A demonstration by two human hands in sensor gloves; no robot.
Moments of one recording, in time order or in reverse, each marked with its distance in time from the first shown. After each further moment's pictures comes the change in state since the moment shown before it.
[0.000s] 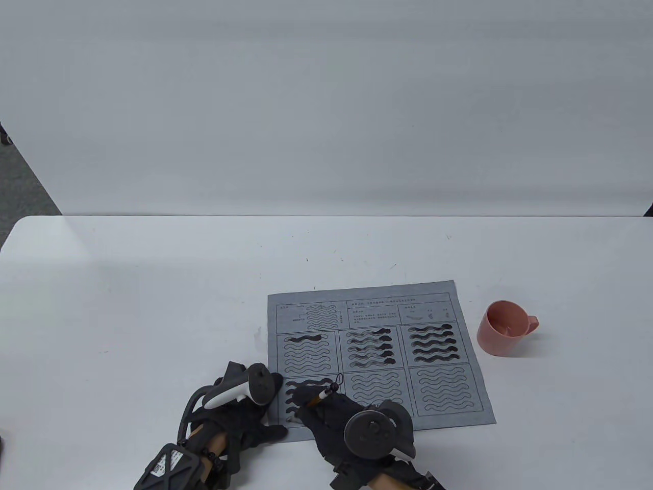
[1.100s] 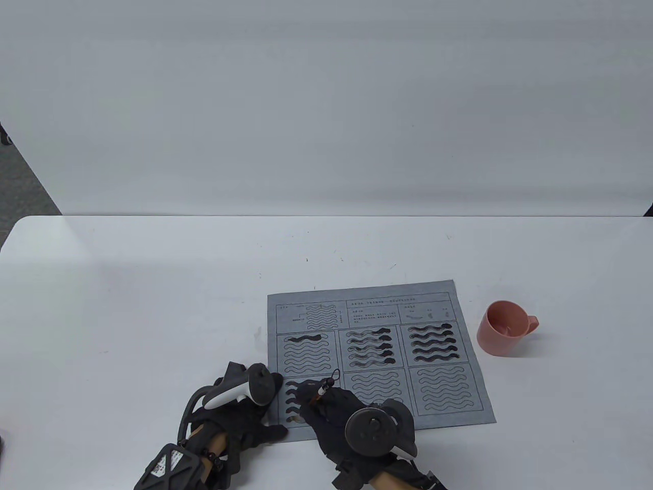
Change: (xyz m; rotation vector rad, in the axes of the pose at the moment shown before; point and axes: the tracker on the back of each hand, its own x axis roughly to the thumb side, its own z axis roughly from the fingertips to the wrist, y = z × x) left_hand 0.000 -0.001 0.000 0.000 0.003 -0.003; right_hand -0.003 -0.002 -0.001 0.003 0.028 0.017
